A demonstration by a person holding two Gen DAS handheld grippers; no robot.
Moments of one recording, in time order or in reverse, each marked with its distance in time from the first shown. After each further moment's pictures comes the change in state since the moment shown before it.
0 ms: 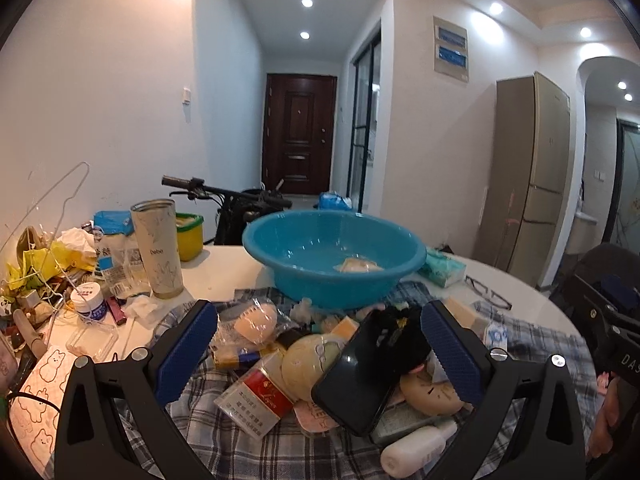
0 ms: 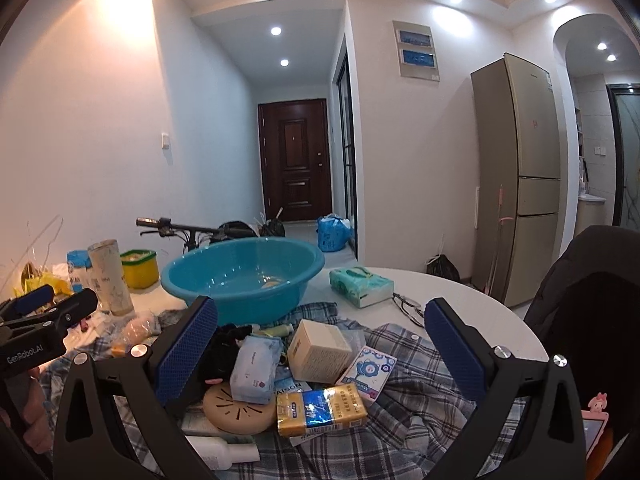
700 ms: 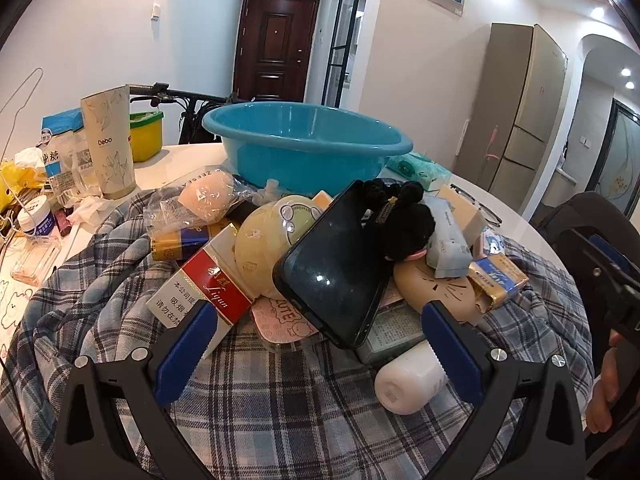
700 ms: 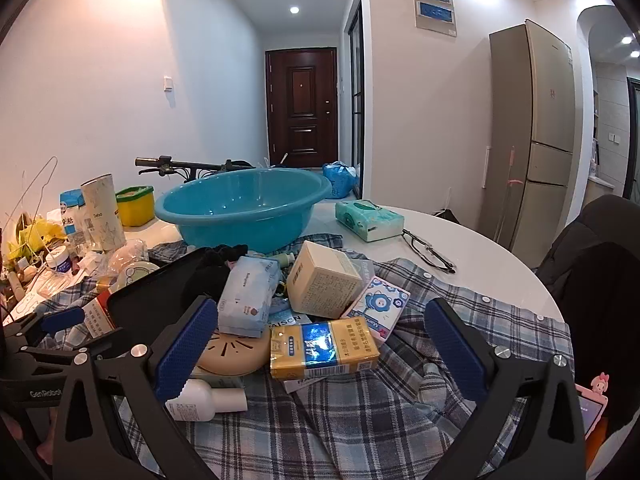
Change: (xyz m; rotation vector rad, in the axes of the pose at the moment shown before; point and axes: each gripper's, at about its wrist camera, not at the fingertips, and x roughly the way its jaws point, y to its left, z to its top) left arm 0.051 -0.002 -0.067 -0.037 0.291 -0.111; right arm 0.025 0.002 -0.041 -0.014 0.181 0.020
